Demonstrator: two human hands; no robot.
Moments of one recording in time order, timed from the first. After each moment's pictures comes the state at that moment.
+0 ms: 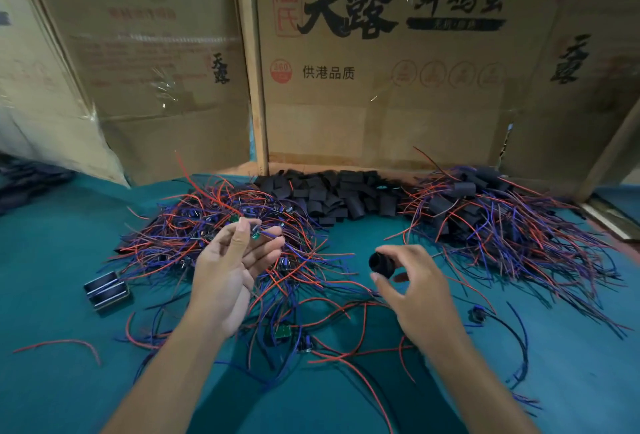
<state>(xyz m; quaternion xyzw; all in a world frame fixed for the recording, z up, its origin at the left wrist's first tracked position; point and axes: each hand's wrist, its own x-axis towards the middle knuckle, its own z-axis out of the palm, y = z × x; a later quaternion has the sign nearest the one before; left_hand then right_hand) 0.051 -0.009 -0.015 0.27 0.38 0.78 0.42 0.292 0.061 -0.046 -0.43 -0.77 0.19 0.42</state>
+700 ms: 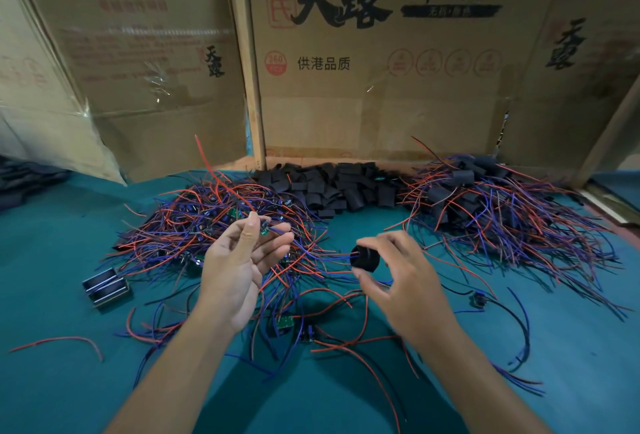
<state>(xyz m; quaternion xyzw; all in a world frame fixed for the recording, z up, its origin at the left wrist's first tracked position) 0.057 -0.007 -0.020 0.27 0.38 0.77 0.44 0.279 0.046 -0.042 -0.37 -0.83 0.06 0.41</state>
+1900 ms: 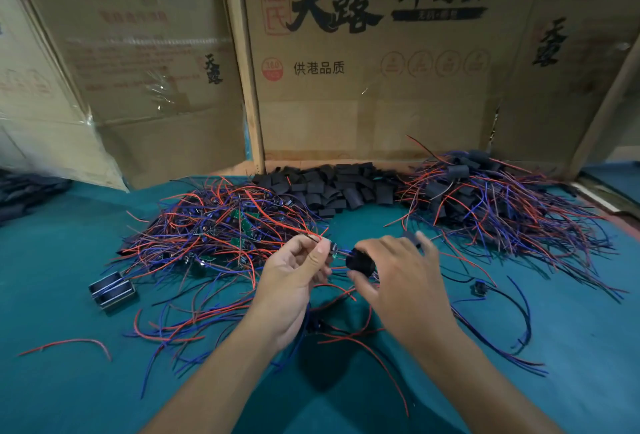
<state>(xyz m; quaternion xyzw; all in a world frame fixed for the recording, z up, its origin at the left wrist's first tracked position) 0.108 -0.009 -0.044 0.40 0.39 0.69 0.47 0.265 0.017 -0.027 -0.49 -0.83 -0.06 0.26</state>
